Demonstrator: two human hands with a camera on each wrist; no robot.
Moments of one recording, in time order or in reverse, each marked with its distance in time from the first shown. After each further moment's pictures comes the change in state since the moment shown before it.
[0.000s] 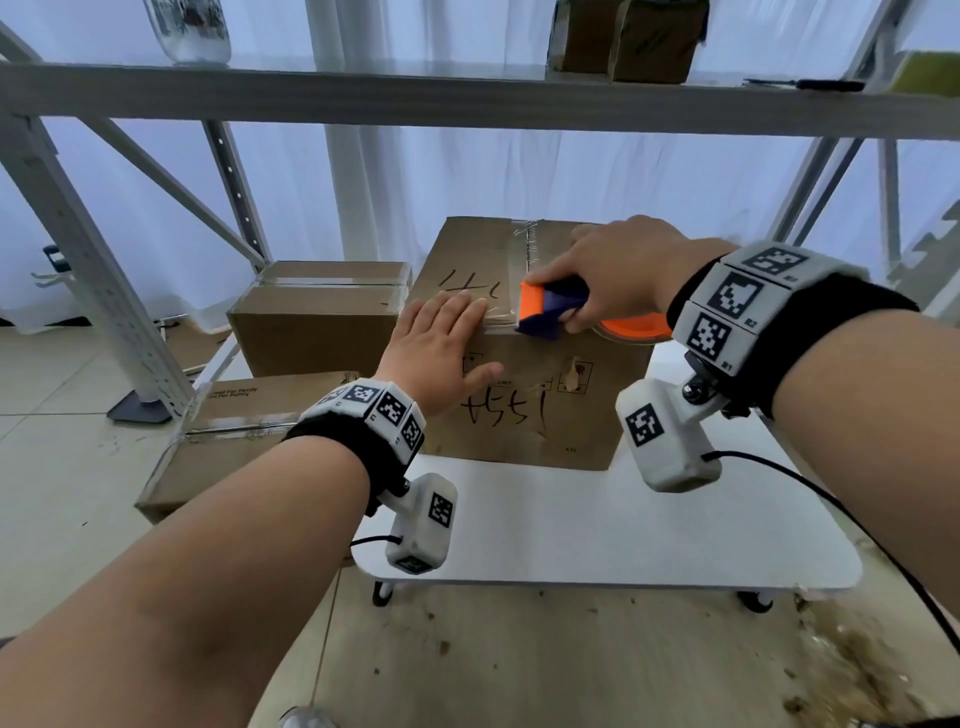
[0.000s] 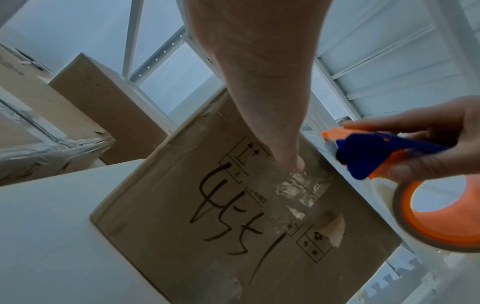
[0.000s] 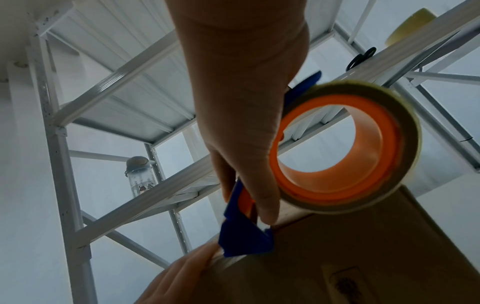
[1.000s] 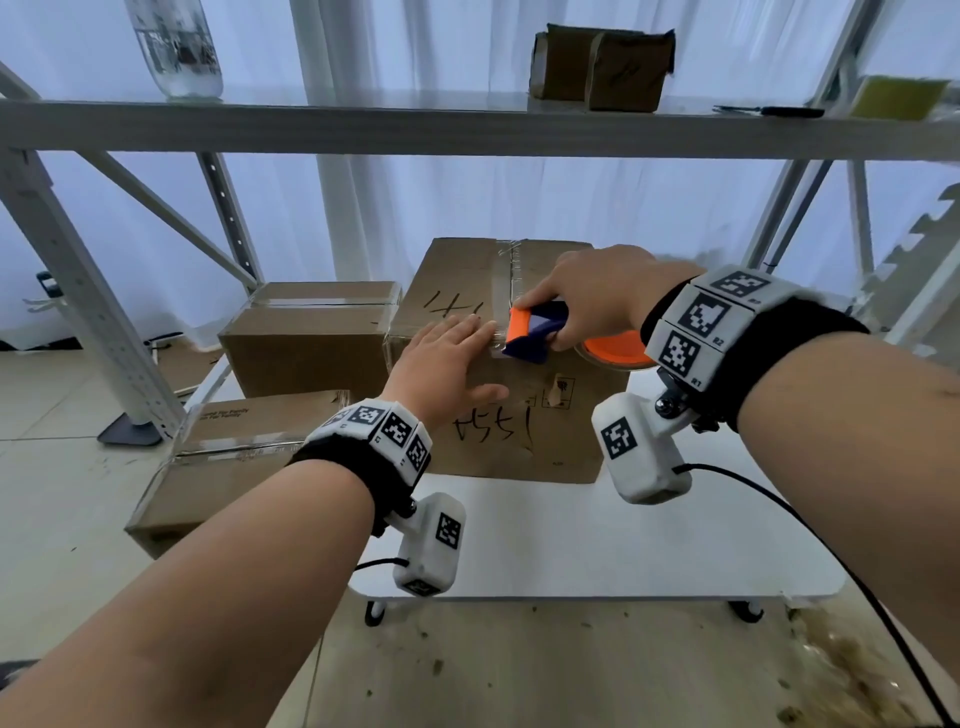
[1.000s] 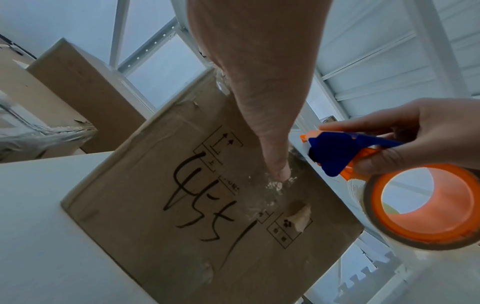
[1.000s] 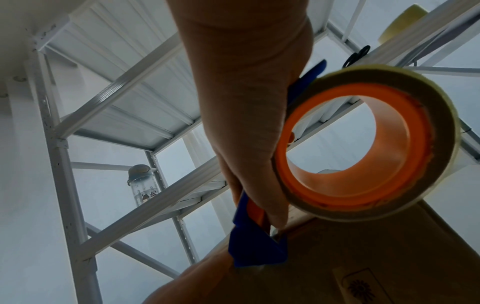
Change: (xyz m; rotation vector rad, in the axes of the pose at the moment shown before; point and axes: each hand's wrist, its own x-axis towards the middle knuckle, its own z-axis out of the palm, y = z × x) left_hand 0.008 0.021 -0.012 -0.136 0.002 0.044; right_hand -0.002 0.003 0.002 0.128 0.003 0.022
